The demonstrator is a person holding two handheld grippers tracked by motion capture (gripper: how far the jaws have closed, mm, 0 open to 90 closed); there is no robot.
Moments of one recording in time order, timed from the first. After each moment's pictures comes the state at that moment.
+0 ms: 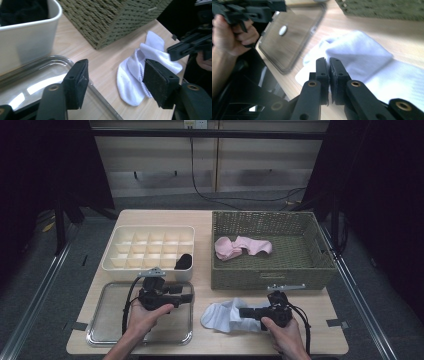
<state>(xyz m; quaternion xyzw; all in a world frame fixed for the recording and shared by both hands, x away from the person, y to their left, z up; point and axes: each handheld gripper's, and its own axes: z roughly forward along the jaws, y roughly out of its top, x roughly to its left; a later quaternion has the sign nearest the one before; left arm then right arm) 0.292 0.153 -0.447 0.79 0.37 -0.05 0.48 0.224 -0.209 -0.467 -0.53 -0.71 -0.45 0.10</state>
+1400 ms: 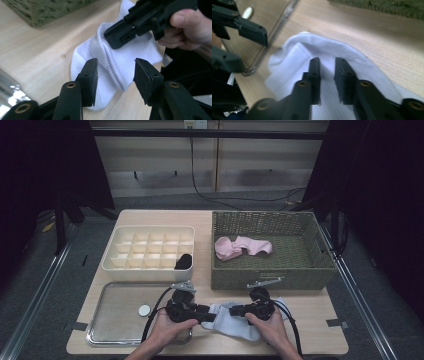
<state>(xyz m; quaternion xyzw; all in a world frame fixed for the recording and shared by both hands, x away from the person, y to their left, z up) 0.271 0.087 -0.479 0.84 0.30 -0.15 0.43 0.258 -0.176 -0.496 -0.52 -0.76 -0.38 0.07</state>
